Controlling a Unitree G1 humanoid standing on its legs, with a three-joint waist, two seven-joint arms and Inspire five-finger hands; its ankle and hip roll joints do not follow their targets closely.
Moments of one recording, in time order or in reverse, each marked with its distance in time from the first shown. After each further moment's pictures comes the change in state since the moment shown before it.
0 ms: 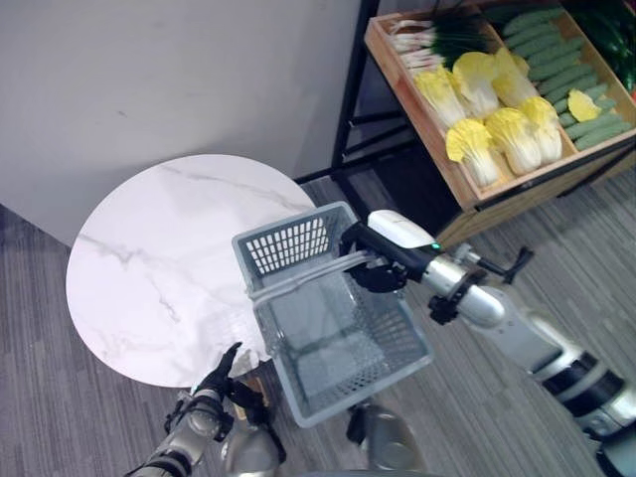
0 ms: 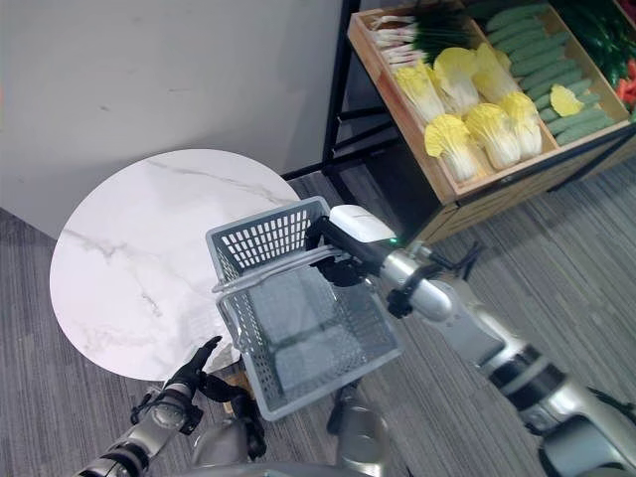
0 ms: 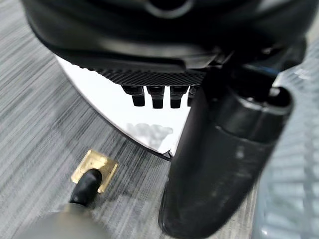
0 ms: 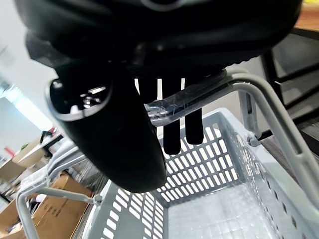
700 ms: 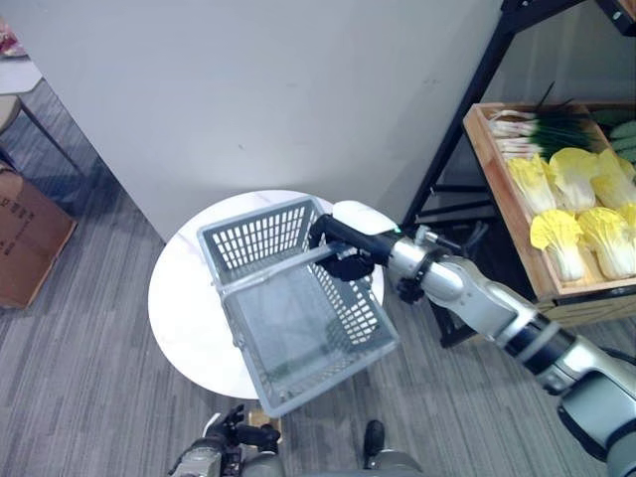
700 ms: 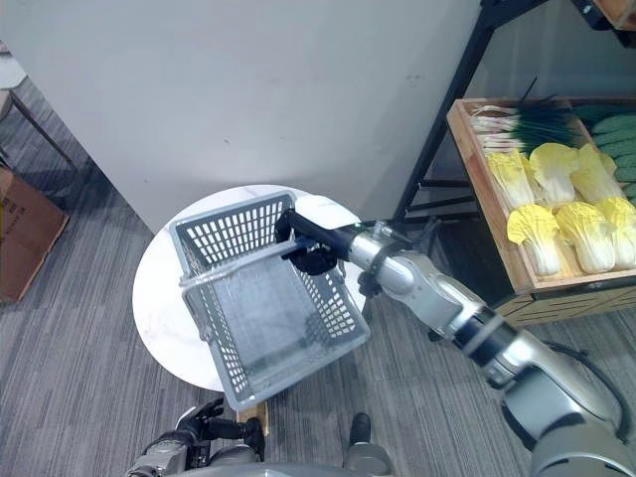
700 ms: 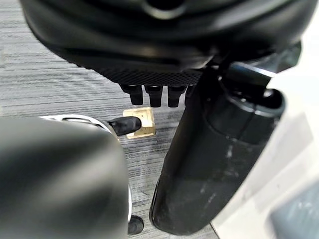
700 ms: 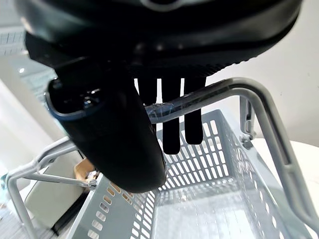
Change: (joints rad) left arm -0.013 -0.163 0.255 0.327 -0.295 0.100 -0.253; right arm -0.166 0.028 0.116 0.142 0.071 -0.068 0.071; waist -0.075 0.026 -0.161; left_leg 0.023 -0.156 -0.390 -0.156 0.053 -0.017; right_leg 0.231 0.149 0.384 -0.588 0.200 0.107
